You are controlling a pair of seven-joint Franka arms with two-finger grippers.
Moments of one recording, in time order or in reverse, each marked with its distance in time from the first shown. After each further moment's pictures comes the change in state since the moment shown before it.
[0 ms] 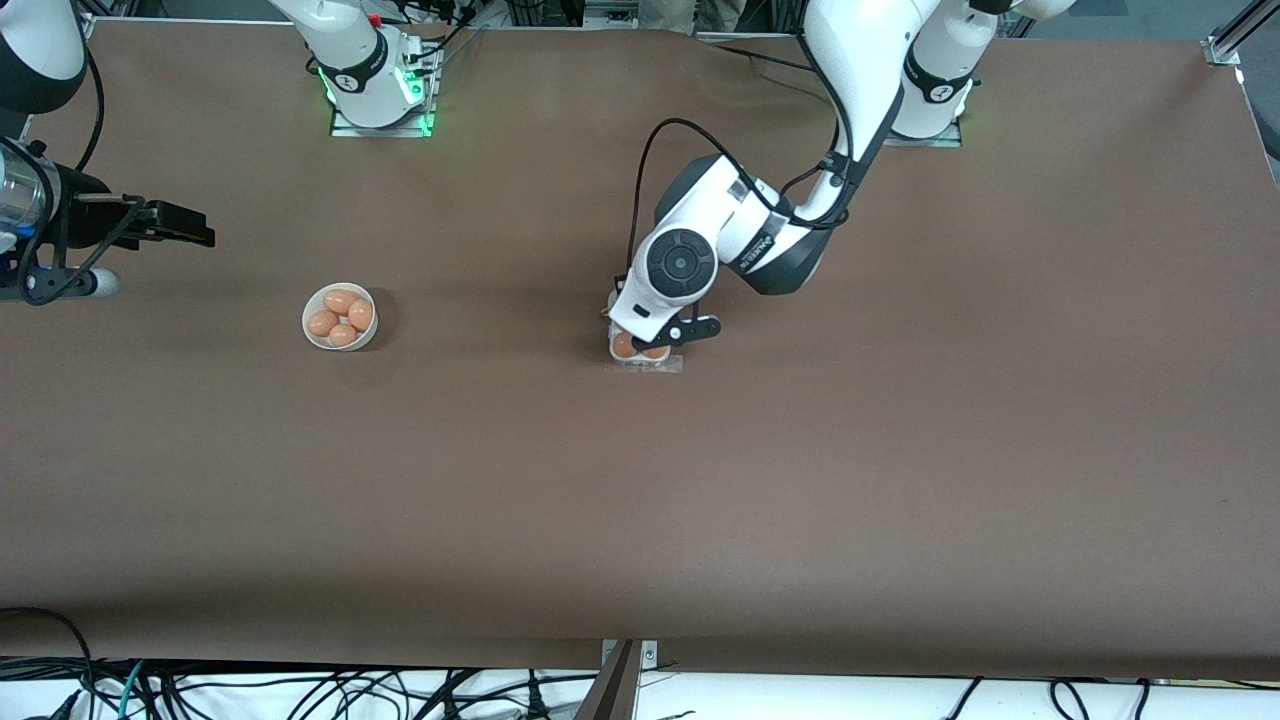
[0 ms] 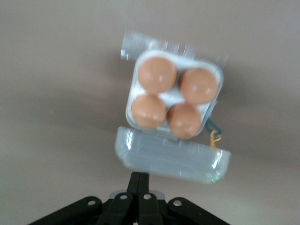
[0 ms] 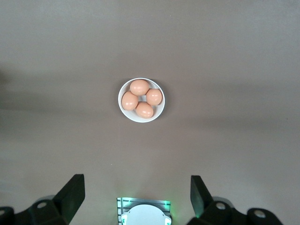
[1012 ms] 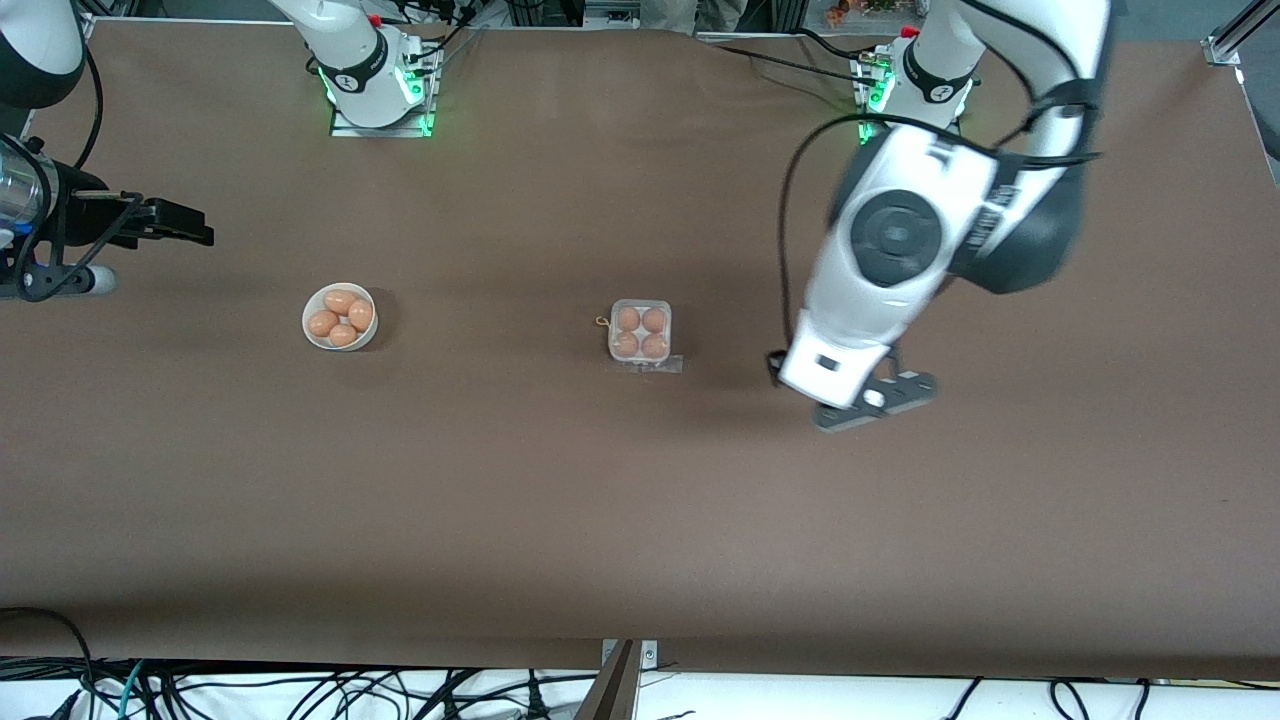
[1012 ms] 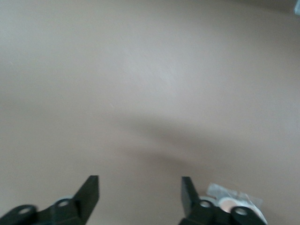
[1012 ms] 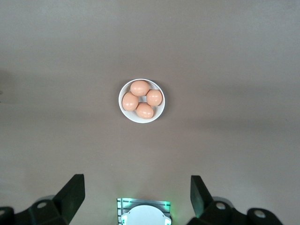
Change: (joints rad) left arm 0.278 -0.146 0.017 0.166 0.367 -0.143 0.109; right arm -0.003 -0.006 0.003 0.002 0.000 0.001 0.000
